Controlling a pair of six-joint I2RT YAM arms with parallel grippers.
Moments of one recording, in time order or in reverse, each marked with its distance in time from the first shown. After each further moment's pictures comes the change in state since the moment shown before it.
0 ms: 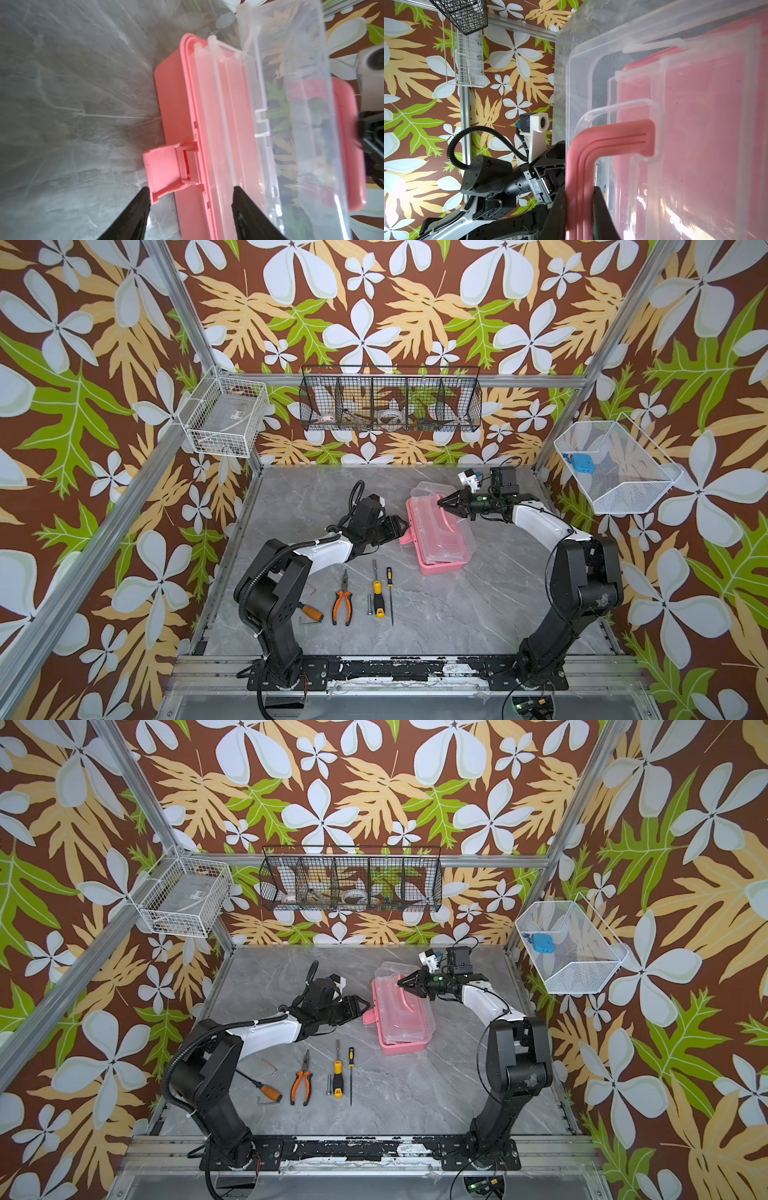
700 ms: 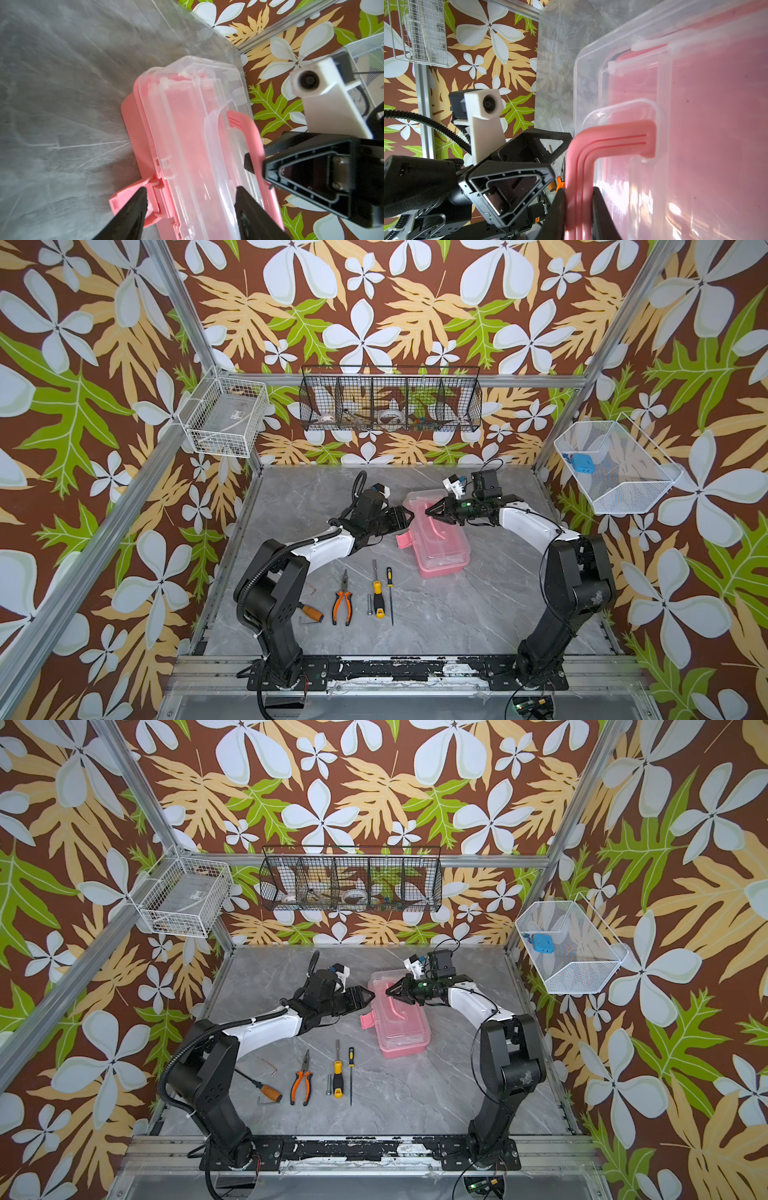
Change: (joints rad) left arm -0.007 -0.032 0.086 -0.027 0.009 0.041; right arm 0.123 0.017 0.006 -0.052 0.133 -0.066
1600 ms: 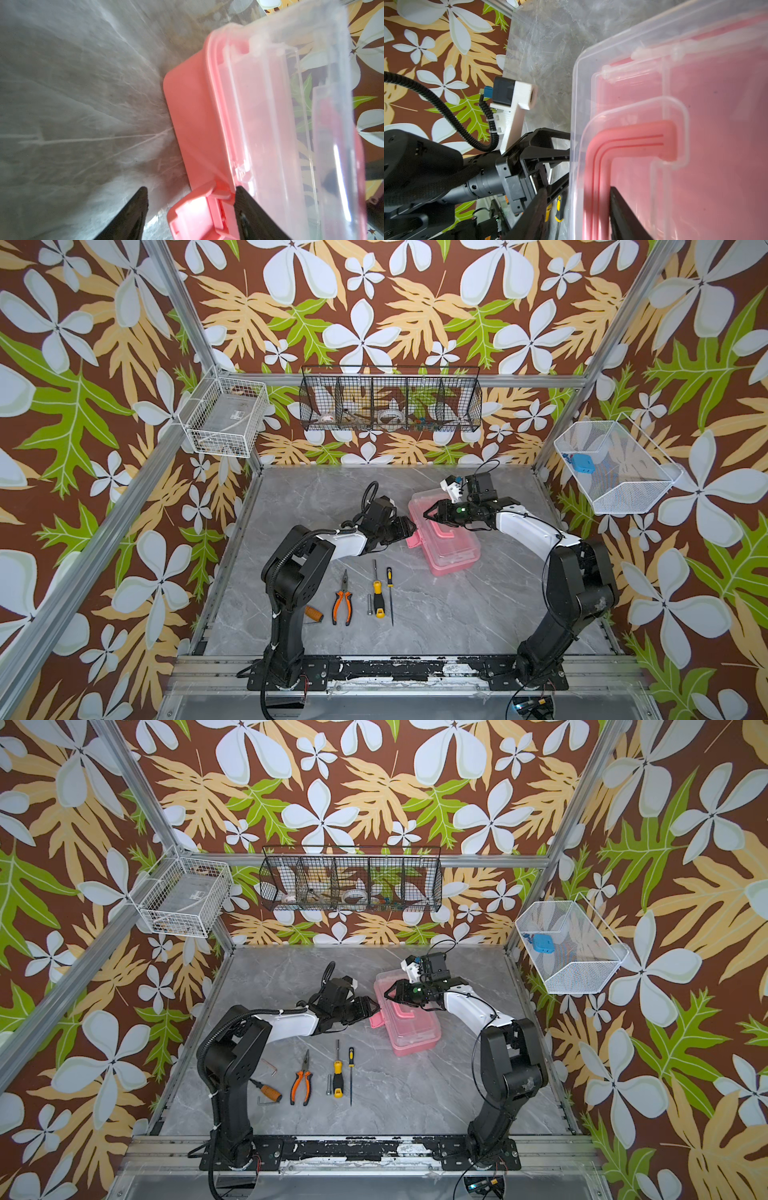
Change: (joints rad) left arm -0.023 0.223 0.045 0.043 -0.016 -0.030; right arm 0.053 -0.039 -0.030 -0.031 0.204 -0.145
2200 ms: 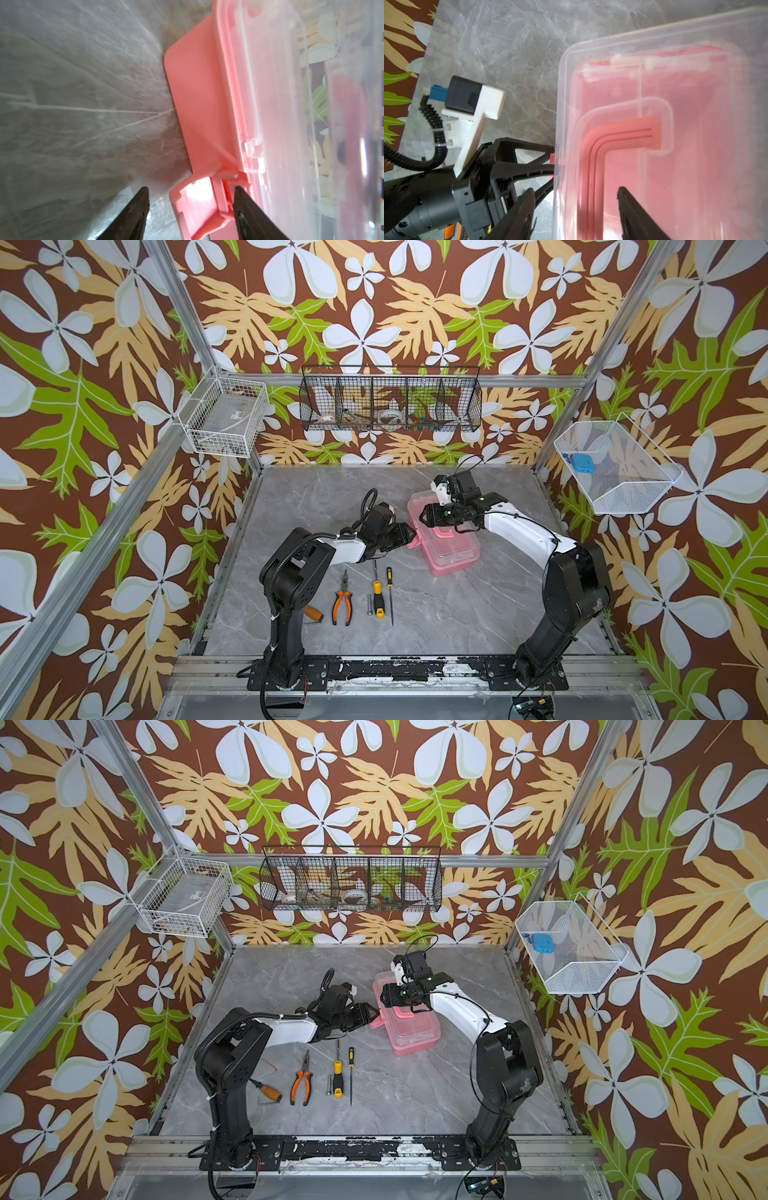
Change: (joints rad) left arm -0.015 -0.023 -0.086 0.069 0.003 -0.038; right arm 0.132 0.008 0.105 -0.158 0.397 -0.158
